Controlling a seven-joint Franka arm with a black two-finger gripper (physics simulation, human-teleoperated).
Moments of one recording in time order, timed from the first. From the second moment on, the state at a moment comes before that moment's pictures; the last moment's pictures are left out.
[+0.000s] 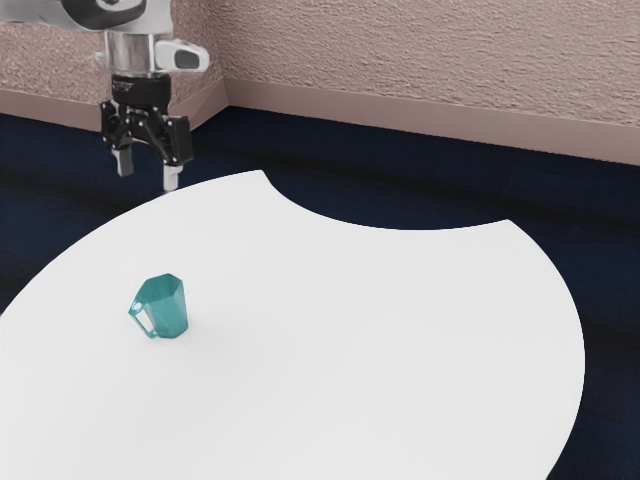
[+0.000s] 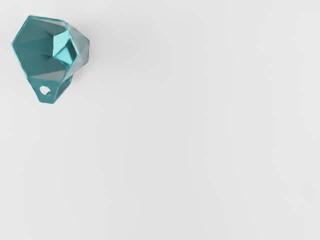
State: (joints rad) arm -0.15 0.02 0.14 -1.48 0.04 1.24 0.05
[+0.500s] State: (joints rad) arm -0.16 -0.30 0.16 -1.80 0.07 1.52 0.11
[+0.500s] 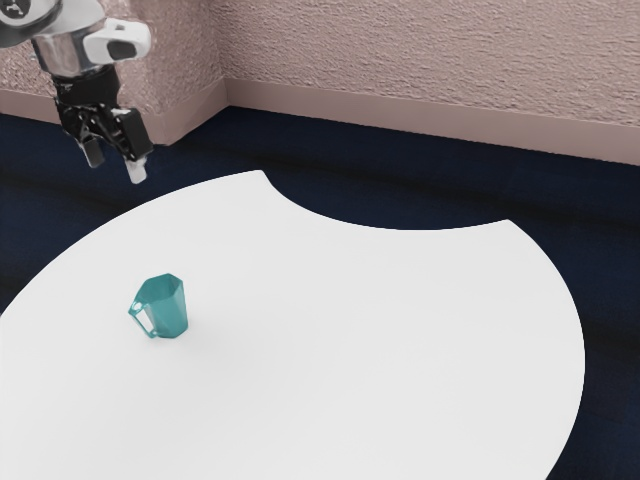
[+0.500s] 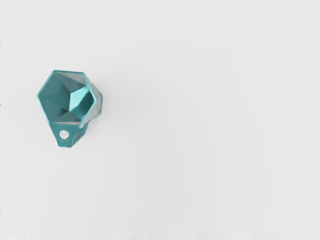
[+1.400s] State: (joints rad) arm -0.15 -0.30 0.28 -2.42 0.10 2.15 0.19
